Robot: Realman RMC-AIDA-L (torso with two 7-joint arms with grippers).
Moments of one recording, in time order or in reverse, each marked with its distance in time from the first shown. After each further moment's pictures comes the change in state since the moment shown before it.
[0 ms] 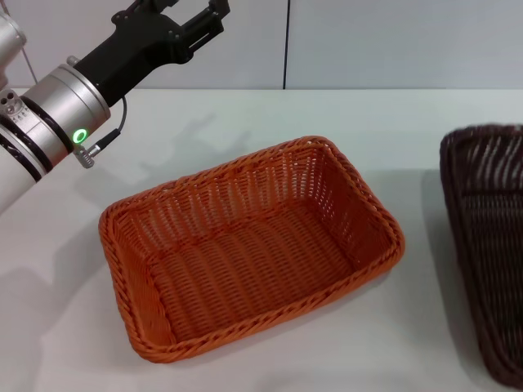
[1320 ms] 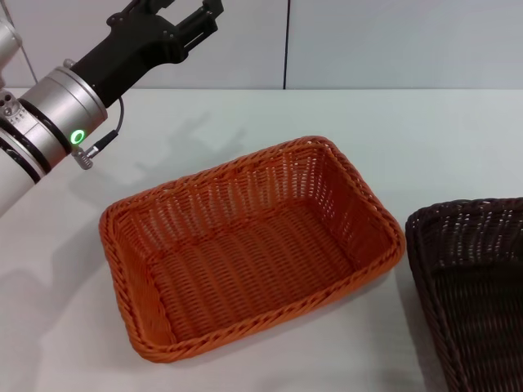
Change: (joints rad) left arm -0.009 0.000 -0.009 -0.036 -0.028 0.008 0.012; right arm 0.056 -0.057 0.140 0.005 0.232 -0.148 -0.051
